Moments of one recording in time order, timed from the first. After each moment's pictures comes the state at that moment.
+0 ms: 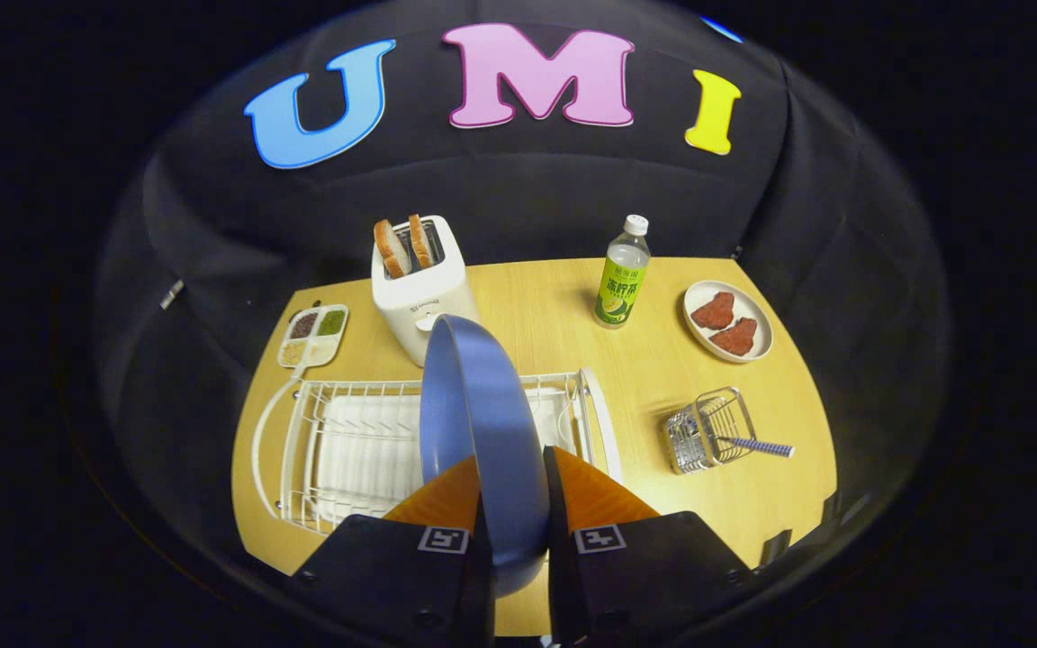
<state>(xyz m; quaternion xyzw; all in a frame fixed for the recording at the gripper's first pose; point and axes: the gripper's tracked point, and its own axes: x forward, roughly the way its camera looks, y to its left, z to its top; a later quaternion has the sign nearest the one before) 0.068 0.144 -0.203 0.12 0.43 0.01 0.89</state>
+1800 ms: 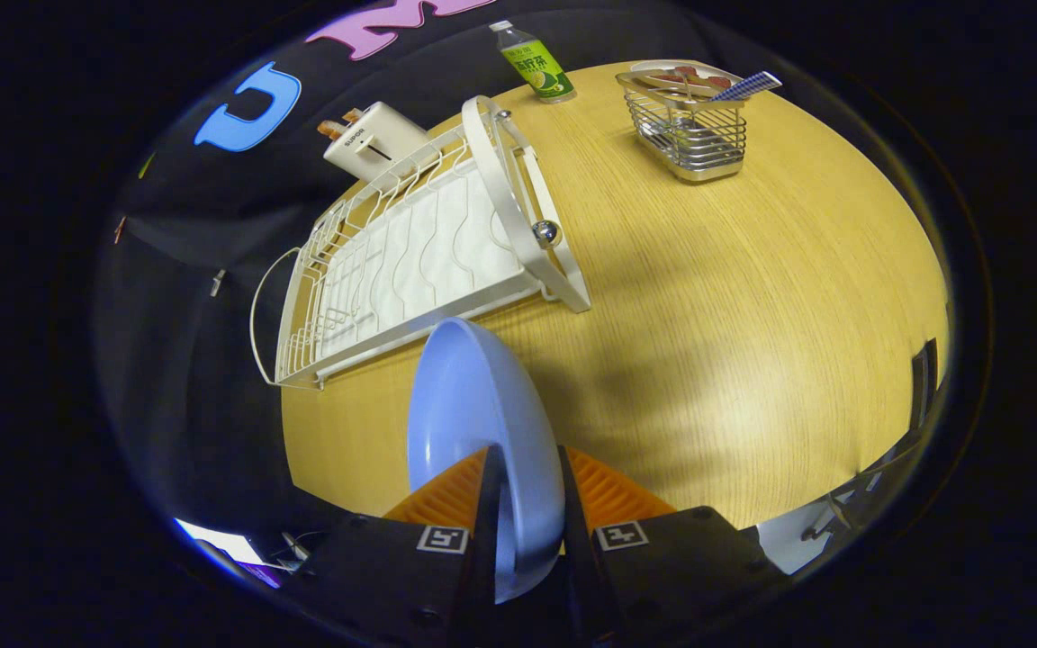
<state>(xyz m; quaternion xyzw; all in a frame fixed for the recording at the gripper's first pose) -0.130 0.129 -0.386 0.28 0.55 0.07 0.78</state>
